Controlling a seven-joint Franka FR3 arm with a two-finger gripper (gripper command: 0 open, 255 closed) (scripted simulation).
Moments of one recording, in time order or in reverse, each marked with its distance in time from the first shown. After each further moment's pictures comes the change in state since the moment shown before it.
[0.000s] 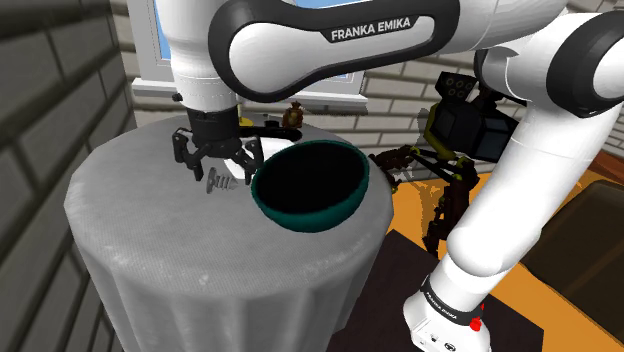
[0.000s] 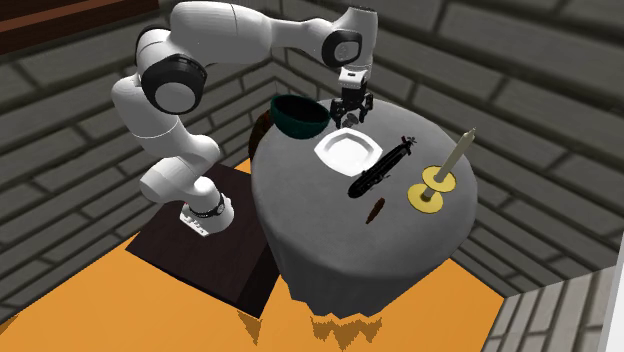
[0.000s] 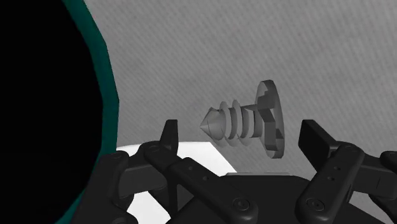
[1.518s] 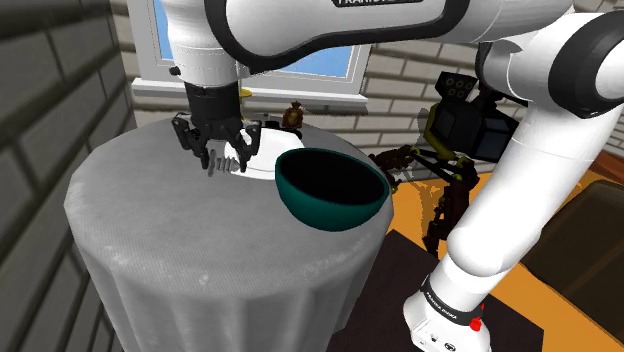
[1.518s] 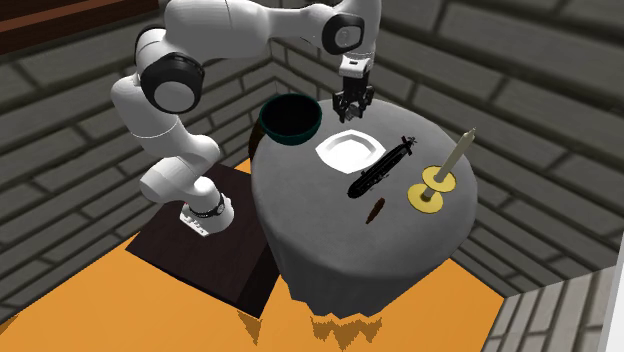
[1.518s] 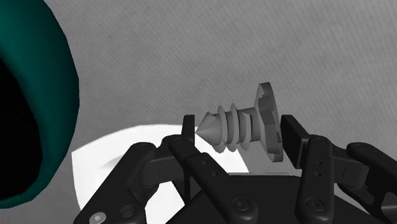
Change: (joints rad) arm 0.000 -0.006 0.001 0.084 0.009 -0.090 -0.019
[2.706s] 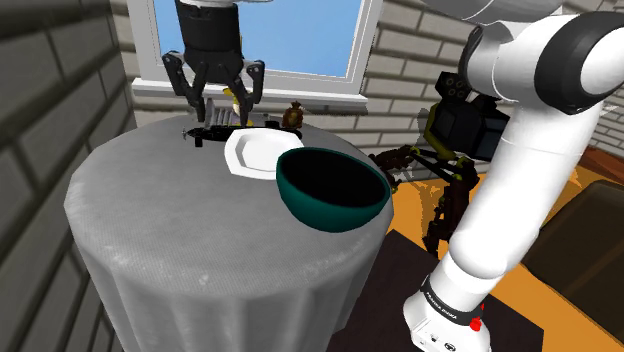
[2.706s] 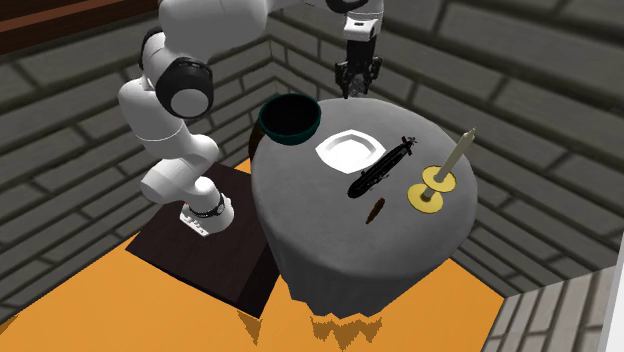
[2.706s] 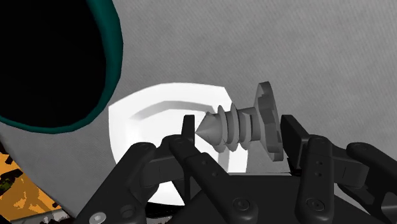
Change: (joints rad) arm 0.060 0.078 0.013 0.301 -0.063 -0.263 0.009
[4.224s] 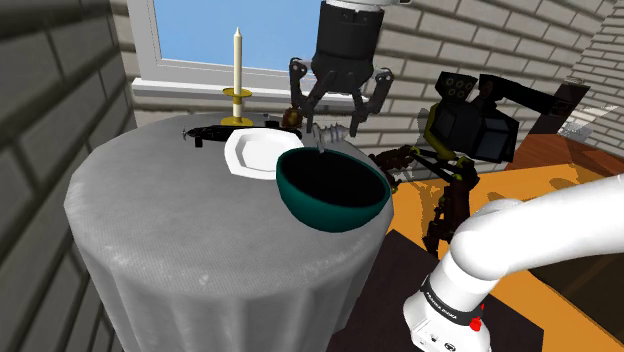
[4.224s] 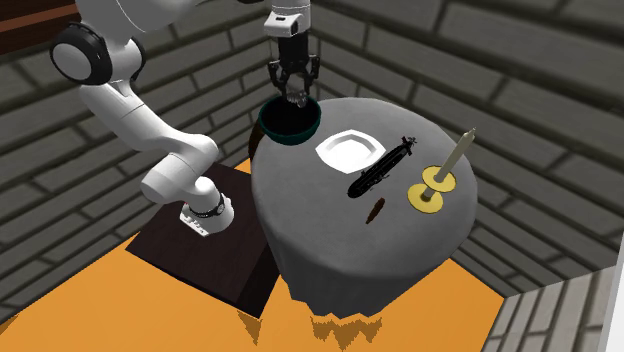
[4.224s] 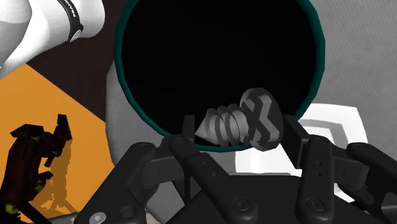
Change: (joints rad) arm 0.022 -0.800 -0.377 -0.510 0.488 -0.042 -0.394
